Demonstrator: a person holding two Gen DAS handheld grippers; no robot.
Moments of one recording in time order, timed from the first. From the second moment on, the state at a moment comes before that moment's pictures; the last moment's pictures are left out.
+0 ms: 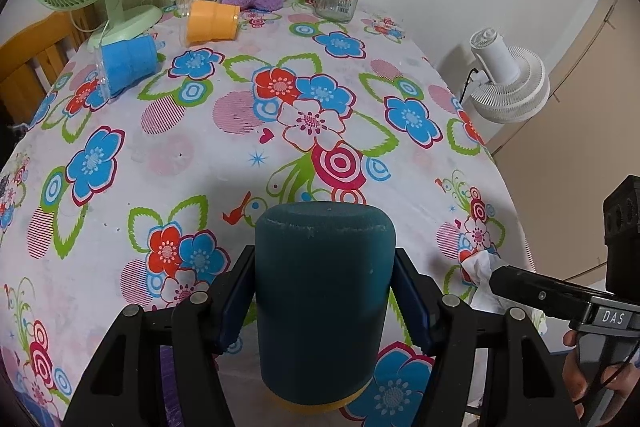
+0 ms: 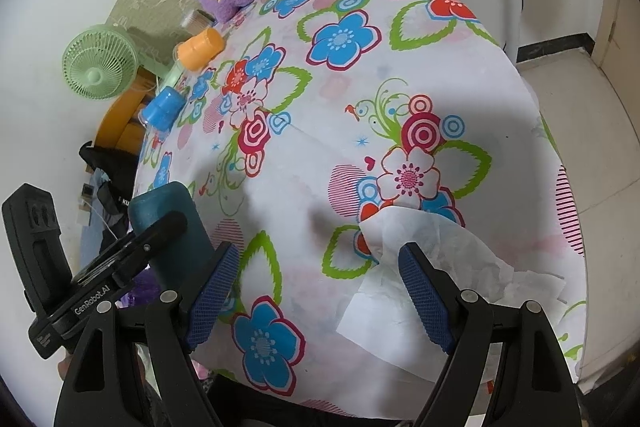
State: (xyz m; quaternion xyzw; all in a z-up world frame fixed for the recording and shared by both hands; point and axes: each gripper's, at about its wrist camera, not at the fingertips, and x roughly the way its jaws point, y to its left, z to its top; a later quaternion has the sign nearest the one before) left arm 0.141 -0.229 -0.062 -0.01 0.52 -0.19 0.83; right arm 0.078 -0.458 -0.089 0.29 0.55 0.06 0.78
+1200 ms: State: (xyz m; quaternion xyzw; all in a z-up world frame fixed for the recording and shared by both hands) left arm 0.117 -0.218 -0.012 0.00 0.45 -0.19 0.87; right arm 0.073 -0.432 -0.070 0.27 0.54 0.08 0.79
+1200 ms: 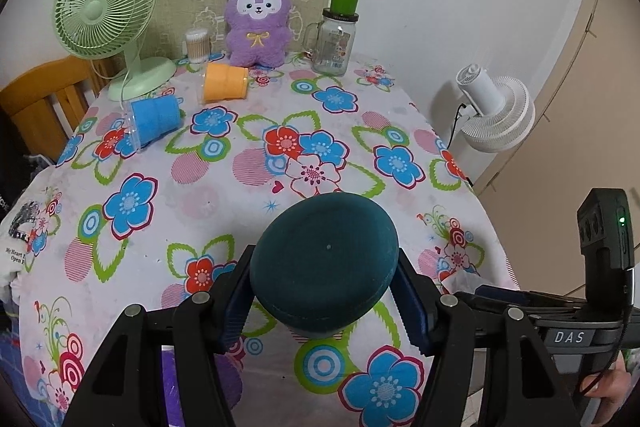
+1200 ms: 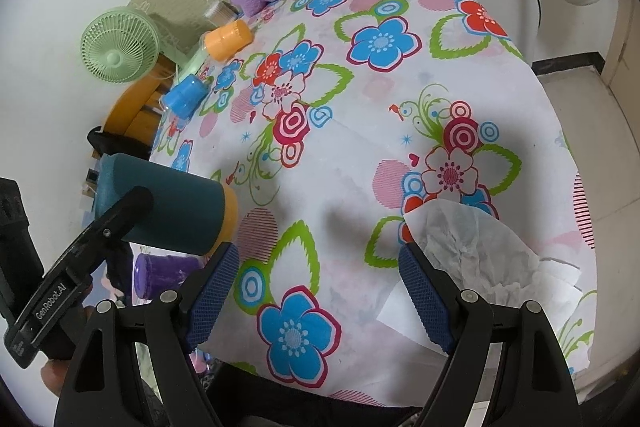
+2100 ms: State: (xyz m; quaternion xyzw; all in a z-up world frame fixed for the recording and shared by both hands) left arm 0.112 -0.221 -0.017 0.01 0.45 -0.19 0.87; right arm 0.071 -0.430 -0.071 0.27 0.54 0.08 0.79
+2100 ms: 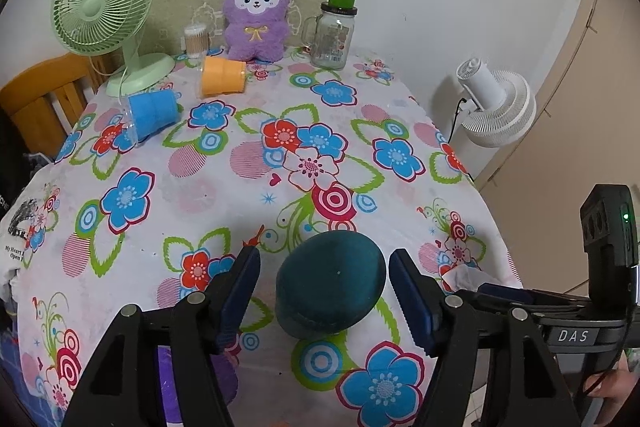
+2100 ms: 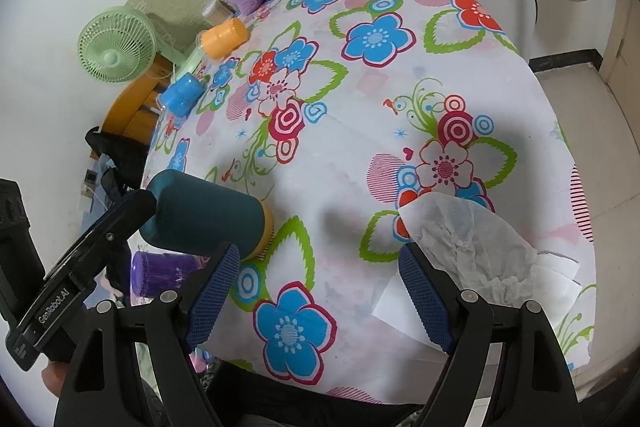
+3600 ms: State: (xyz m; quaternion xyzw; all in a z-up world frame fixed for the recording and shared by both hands) left arm 0.087 -0.123 0.046 -0.04 0.35 -0.13 0.92; right arm 0.076 -0.332 0.036 0.13 0.41 0.09 0.90
